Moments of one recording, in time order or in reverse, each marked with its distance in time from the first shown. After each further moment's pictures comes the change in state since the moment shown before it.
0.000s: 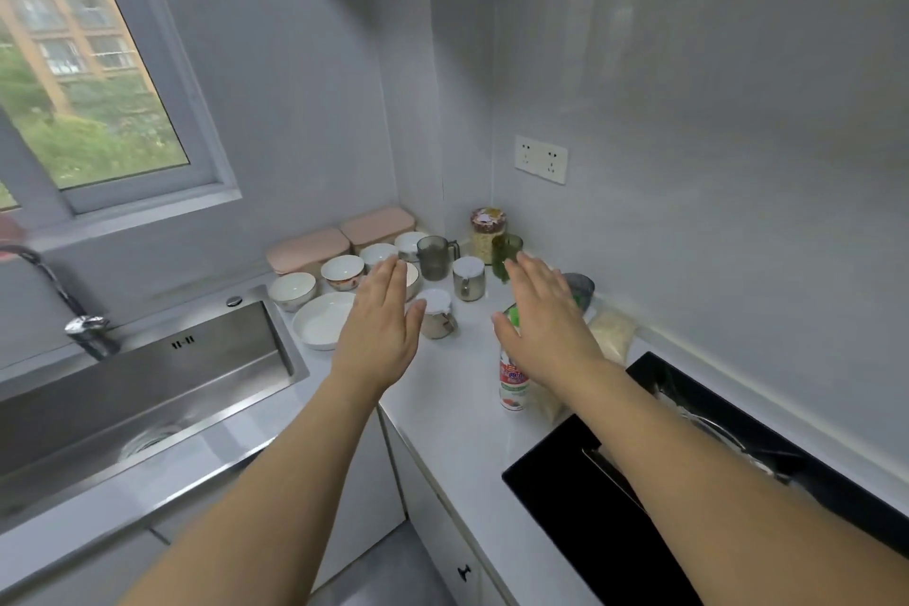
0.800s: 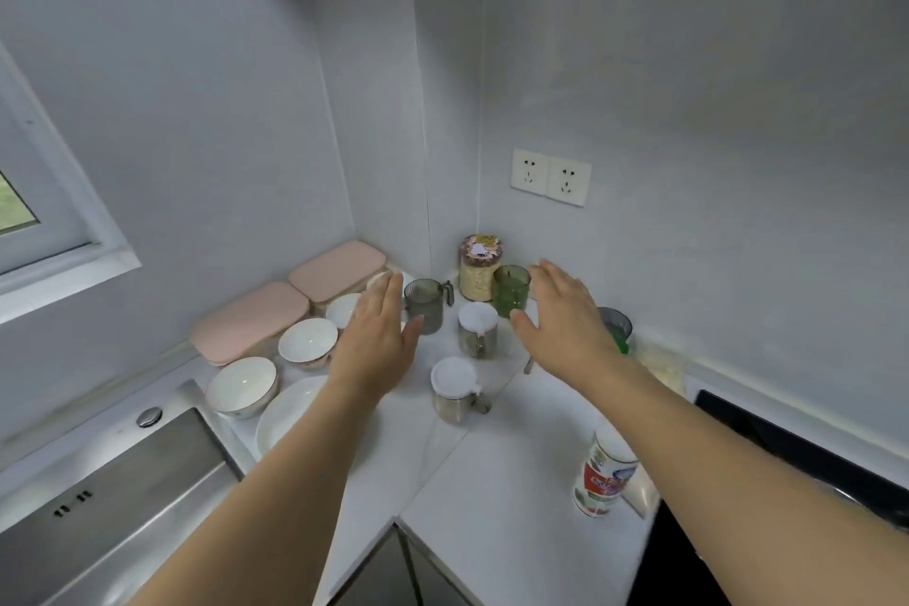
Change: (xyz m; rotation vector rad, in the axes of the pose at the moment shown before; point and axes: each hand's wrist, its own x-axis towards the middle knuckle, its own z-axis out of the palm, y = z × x) left_hand 0.203 -0.184 0.079 -0.112 -0.207 0.084; right_hand 0.214 -0.014 0.088 -0.080 -0.008 0.331
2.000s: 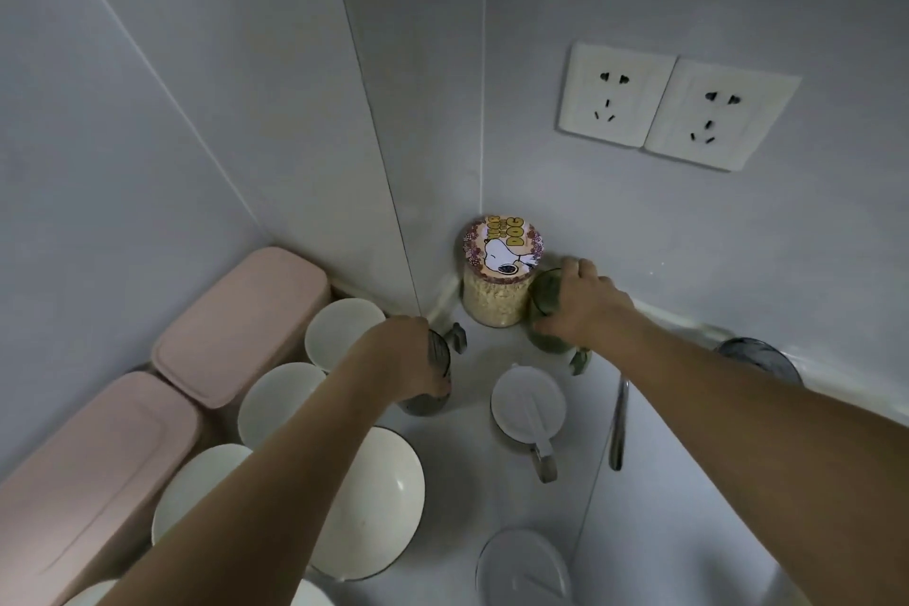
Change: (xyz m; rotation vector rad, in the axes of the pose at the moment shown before) left_hand 0.285 -0.109 0.186 0.334 -0.885 -0.003; right_hand 0.311 0.116 0.213 -0.101 -0.469 0.562
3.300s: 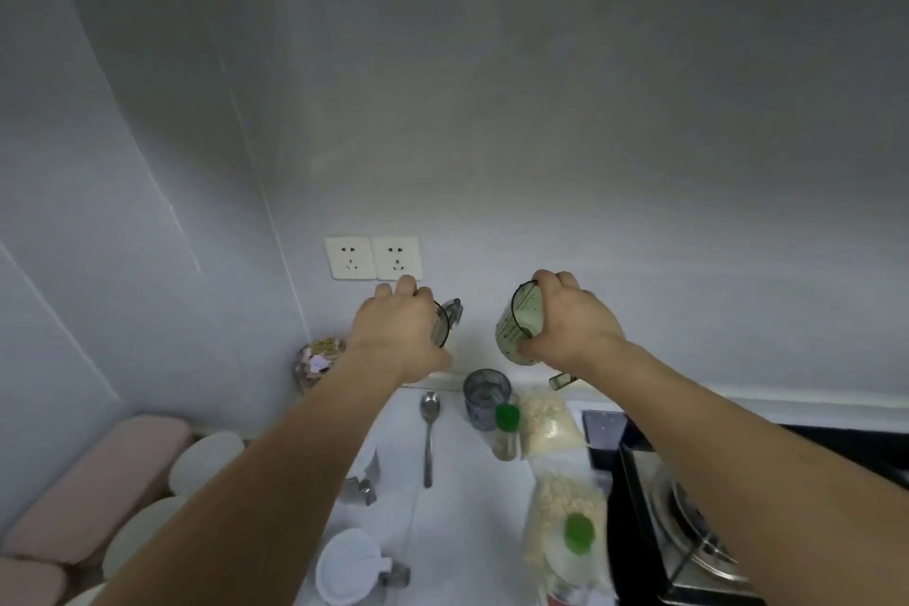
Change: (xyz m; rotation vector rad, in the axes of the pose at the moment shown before) left_hand -0.213 0.231 -0.106 0.156 0.621 0.443; right_hand -0.310 0.181 -0.143 0.162 0.546 0.081
